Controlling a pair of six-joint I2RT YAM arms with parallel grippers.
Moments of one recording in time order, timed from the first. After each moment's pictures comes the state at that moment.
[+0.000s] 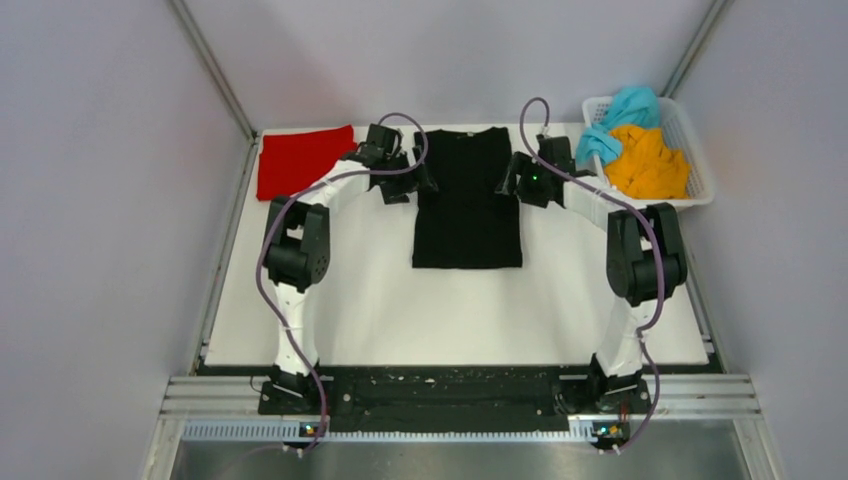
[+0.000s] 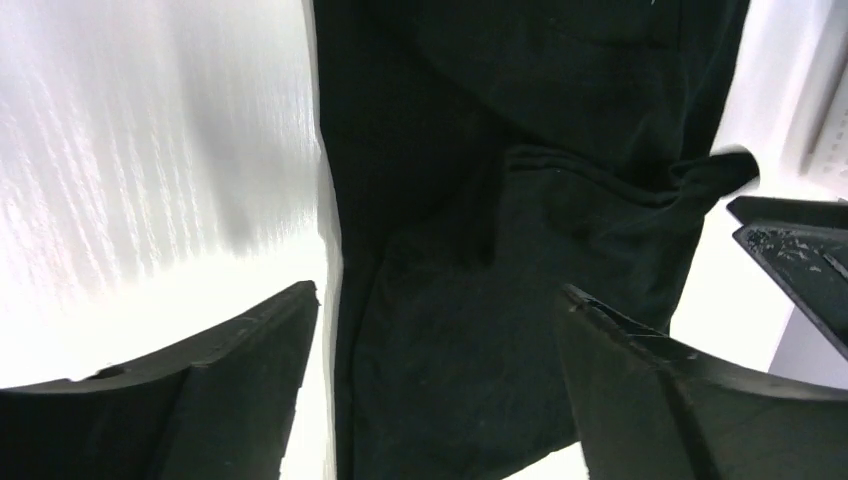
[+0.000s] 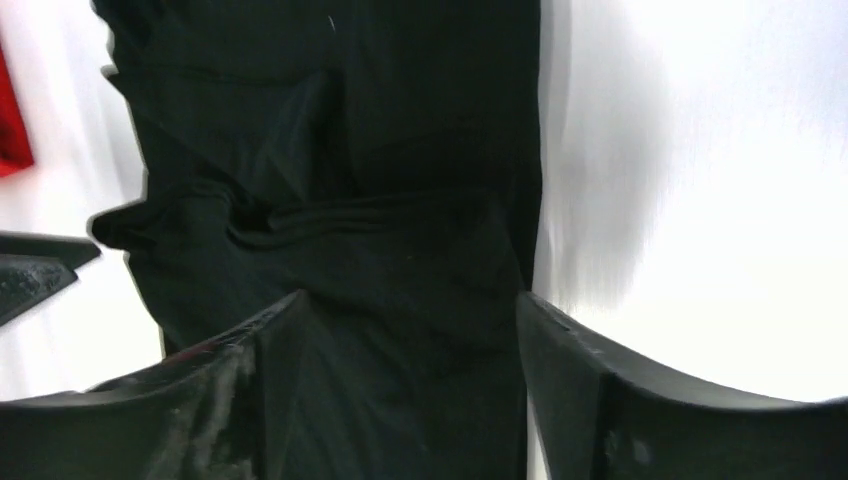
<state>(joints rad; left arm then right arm) -0.33 2.14 1.69 -0.43 0.30 -0.60 0.21 1.91 1.31 -0.18 -0.18 0.51</state>
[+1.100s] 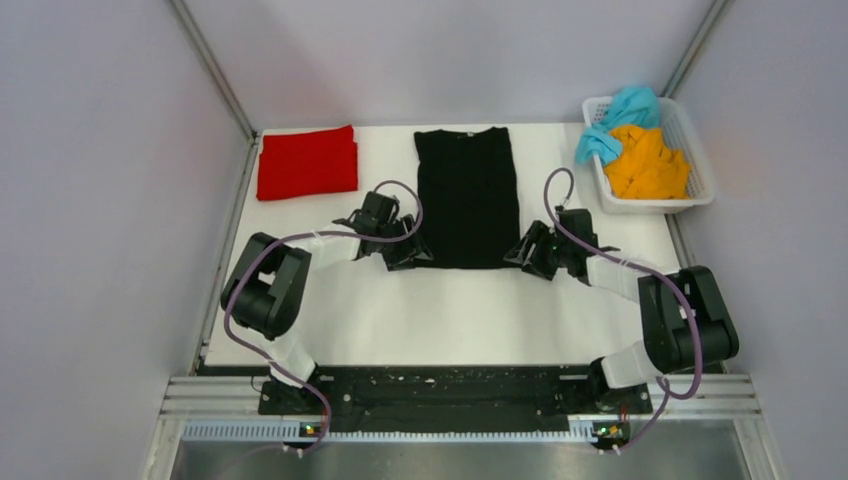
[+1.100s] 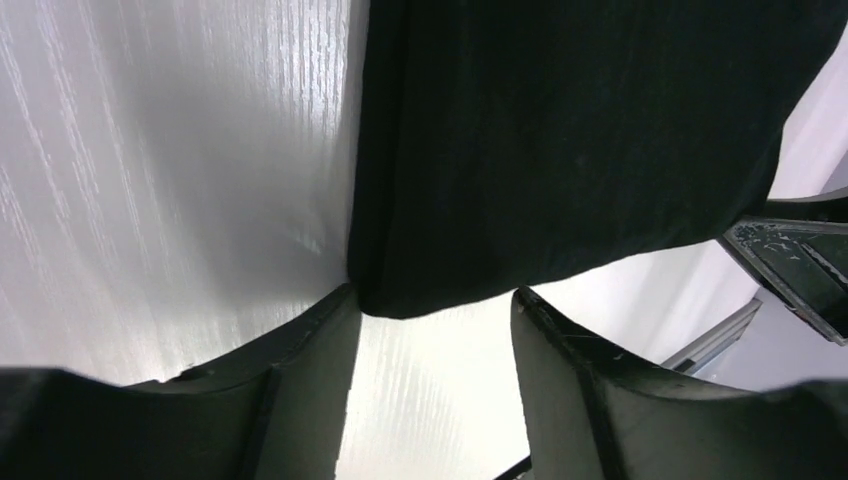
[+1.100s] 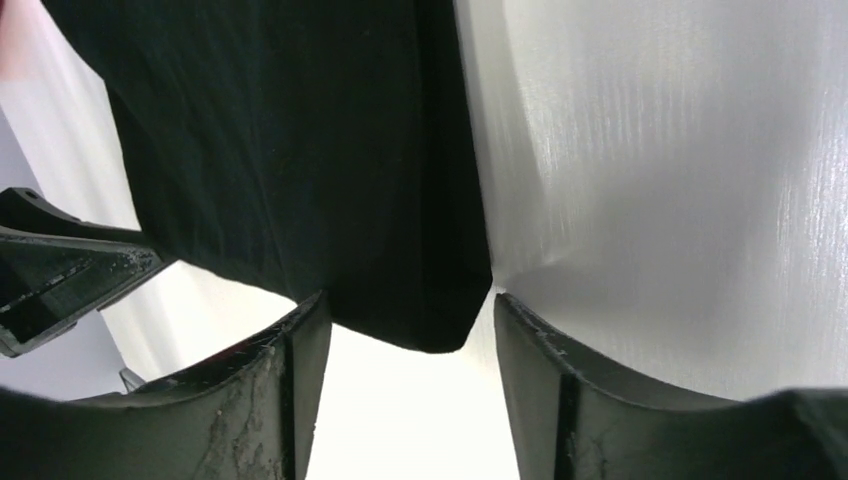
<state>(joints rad) -0.44 1.74 0.95 -0.16 0.33 -0.79 0.21 1.46 0.60 0.02 -0.34 0.72</state>
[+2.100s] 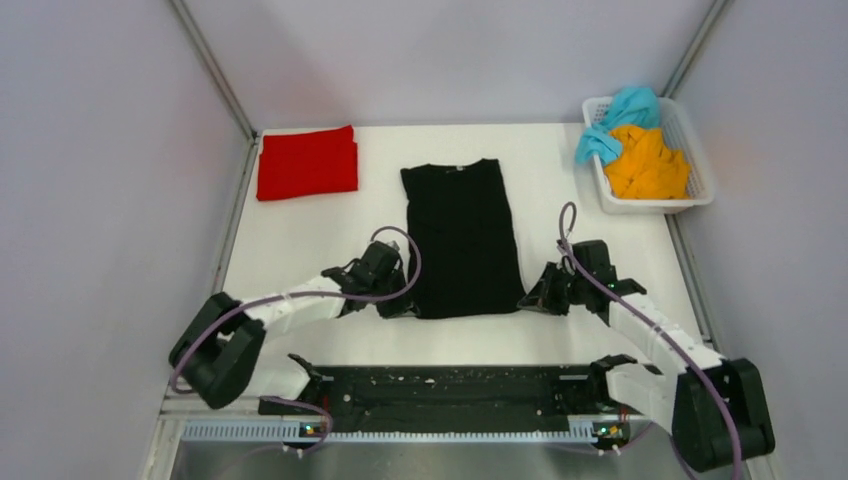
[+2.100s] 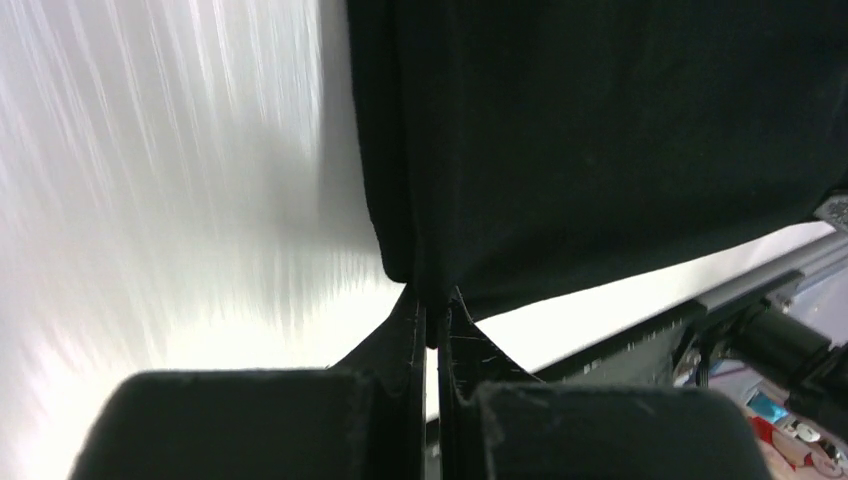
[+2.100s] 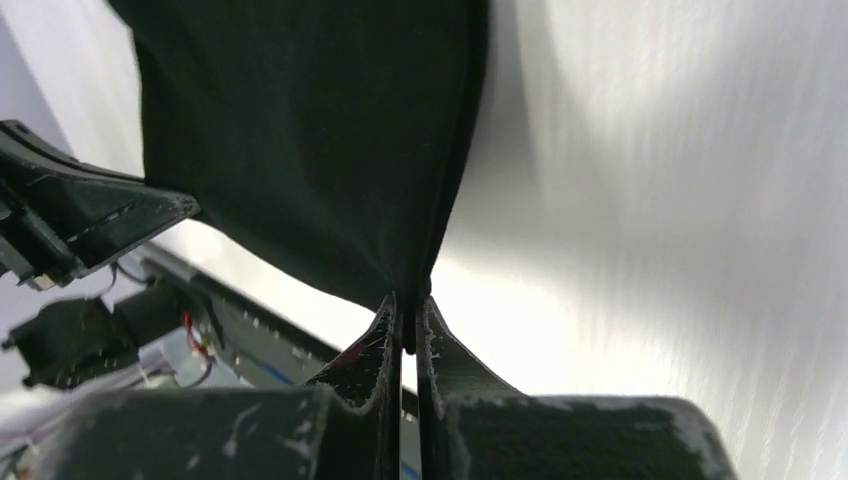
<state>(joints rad) -0.64 1.40 0.63 -0.21 0.20 -0.89 0.22 1.08 0.43 -0.31 -0.46 0.63</state>
